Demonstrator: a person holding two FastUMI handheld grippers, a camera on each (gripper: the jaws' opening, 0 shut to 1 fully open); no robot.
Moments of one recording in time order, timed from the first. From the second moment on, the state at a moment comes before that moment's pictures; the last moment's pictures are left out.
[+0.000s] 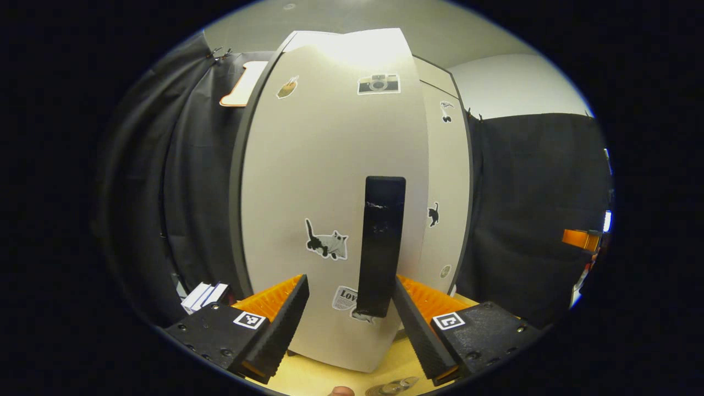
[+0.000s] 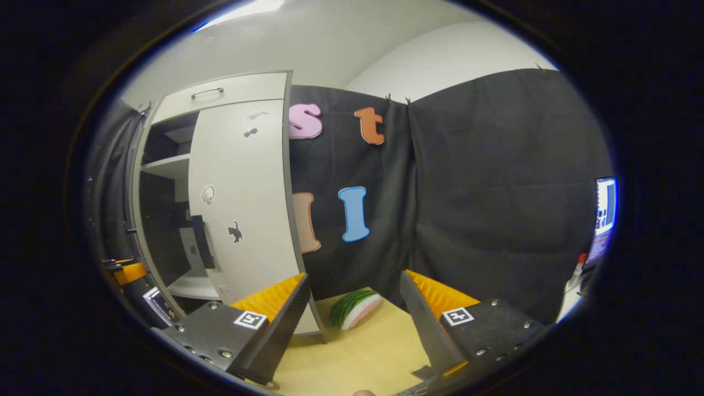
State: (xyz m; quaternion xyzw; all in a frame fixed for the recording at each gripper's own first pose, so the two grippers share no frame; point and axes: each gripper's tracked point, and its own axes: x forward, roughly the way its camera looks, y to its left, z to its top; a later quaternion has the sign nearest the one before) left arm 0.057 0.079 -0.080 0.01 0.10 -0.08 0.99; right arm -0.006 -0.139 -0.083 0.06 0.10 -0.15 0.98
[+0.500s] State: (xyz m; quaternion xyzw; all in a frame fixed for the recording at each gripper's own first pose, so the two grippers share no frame) left arm 0.087 0.067 -0.061 0.01 0.07 -0.09 0.99; right arm -0.017 -0.156 -0.083 0.06 0.10 -0.17 0.98
